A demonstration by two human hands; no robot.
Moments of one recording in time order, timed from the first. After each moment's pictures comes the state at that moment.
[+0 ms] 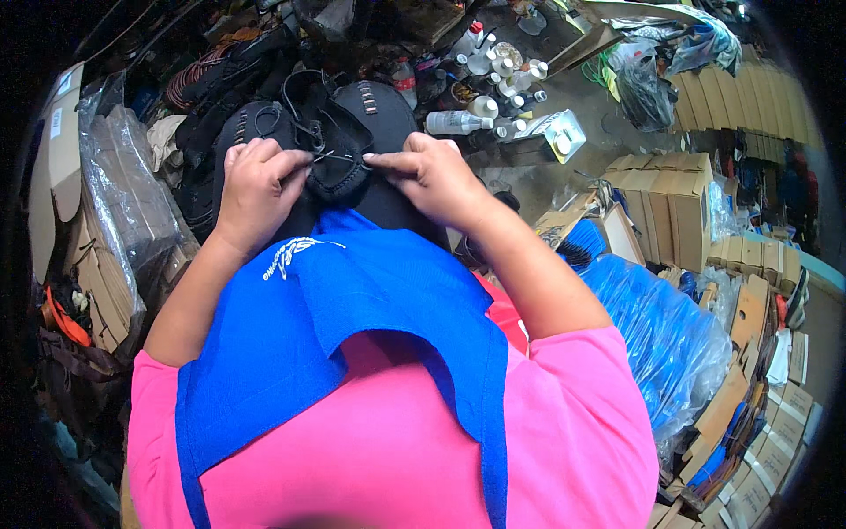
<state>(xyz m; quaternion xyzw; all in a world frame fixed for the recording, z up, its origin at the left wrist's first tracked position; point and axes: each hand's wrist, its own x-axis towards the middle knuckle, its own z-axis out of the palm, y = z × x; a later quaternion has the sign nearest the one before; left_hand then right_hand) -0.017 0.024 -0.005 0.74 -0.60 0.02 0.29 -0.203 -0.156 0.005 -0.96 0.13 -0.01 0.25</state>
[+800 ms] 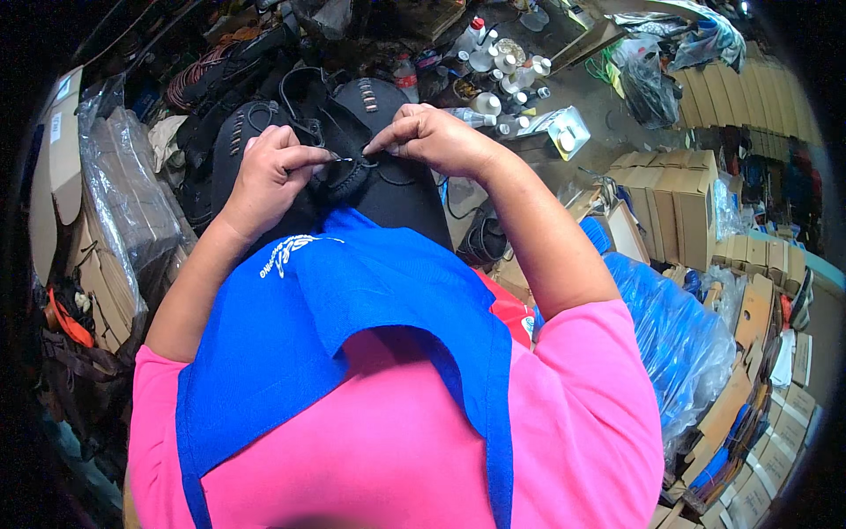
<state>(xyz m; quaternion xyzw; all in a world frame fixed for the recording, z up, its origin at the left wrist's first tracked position) -0.012 0.007 -0.019 0.70 -0.60 -0.11 0.36 -0.175 -0.206 0.000 -0.86 0.08 0.11 0.49</state>
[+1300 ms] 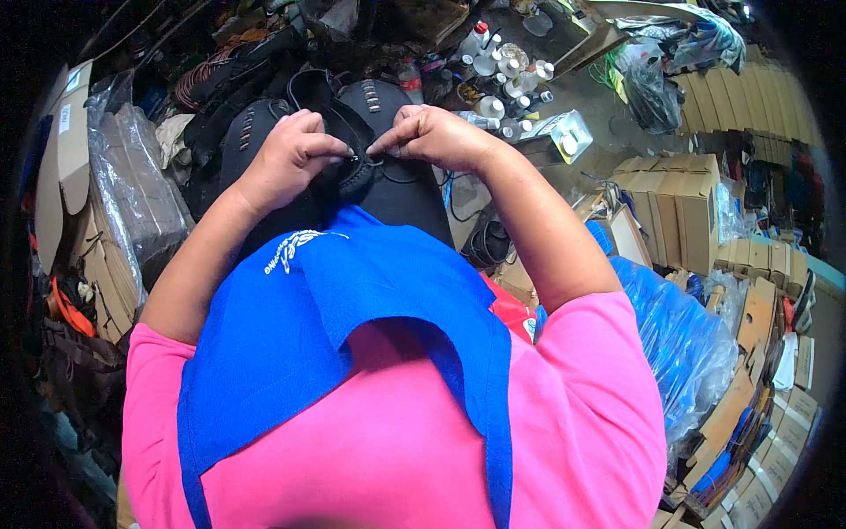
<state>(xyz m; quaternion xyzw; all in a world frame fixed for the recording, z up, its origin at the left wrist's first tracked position) -0.005 -0.013 -0.024 0.63 -0.66 -0.15 0.38 -0.173 -0.207 -0.004 -0.84 0.09 0.15 0.52</state>
